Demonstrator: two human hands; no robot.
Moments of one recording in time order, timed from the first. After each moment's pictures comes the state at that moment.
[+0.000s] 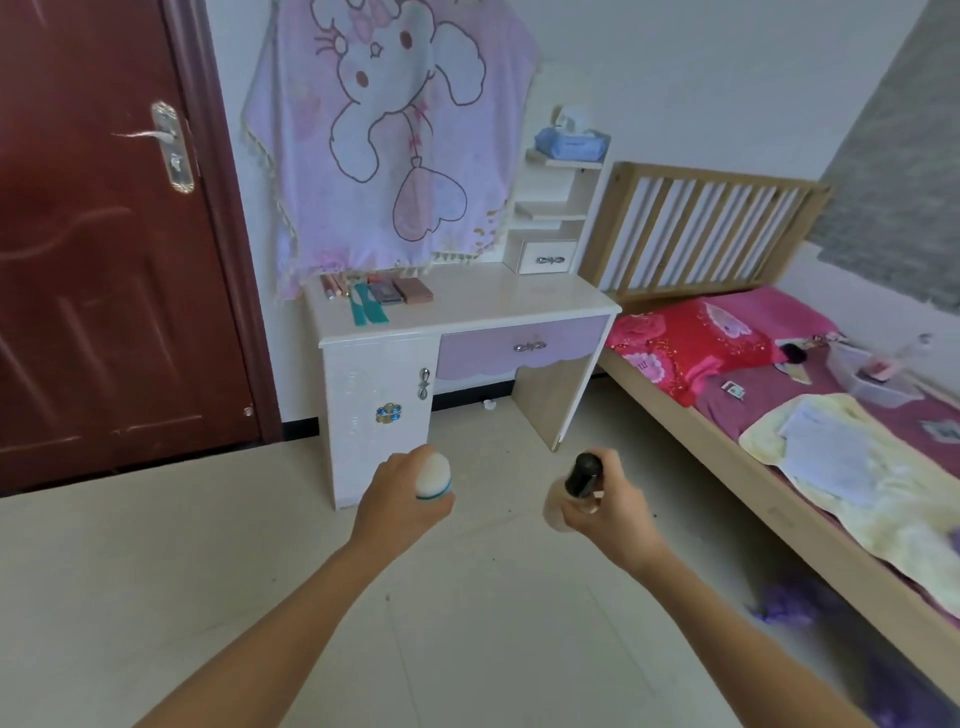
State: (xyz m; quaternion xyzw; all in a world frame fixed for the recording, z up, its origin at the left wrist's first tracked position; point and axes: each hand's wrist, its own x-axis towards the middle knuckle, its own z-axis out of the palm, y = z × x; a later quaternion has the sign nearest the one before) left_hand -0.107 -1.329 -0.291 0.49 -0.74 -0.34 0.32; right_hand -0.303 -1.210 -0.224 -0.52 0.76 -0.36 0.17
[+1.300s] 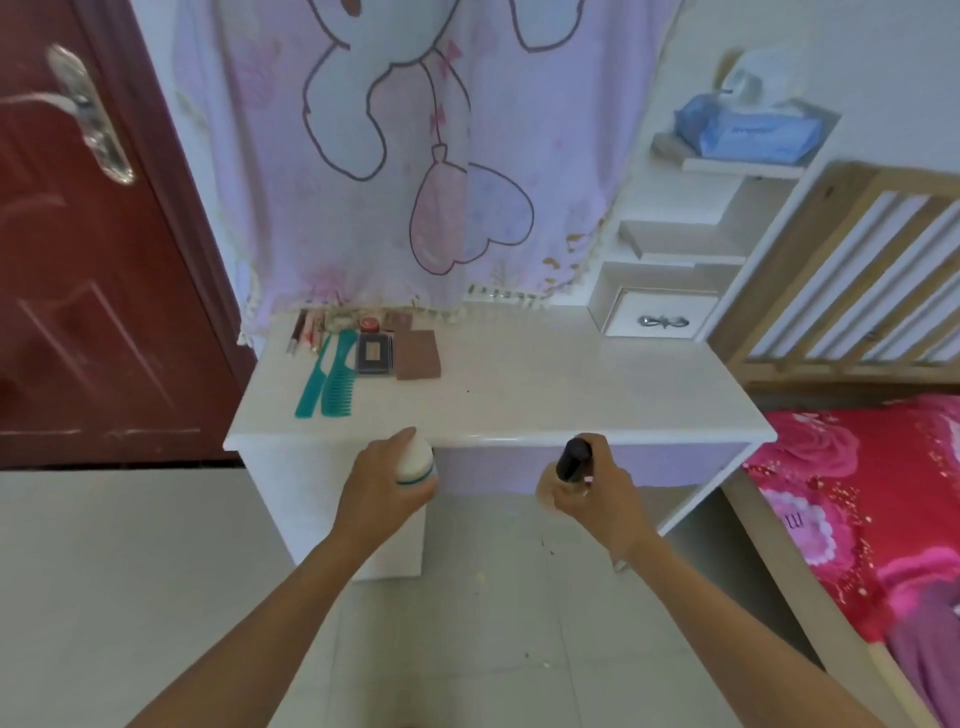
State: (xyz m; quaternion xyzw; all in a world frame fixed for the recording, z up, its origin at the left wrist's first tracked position) left_hand -0.353 -1.736 -0.323 0.63 -0.62 -0.31 0.35; right_hand -0.591 -1.703 -0.270 -0.61 0.68 -0.29 0.28
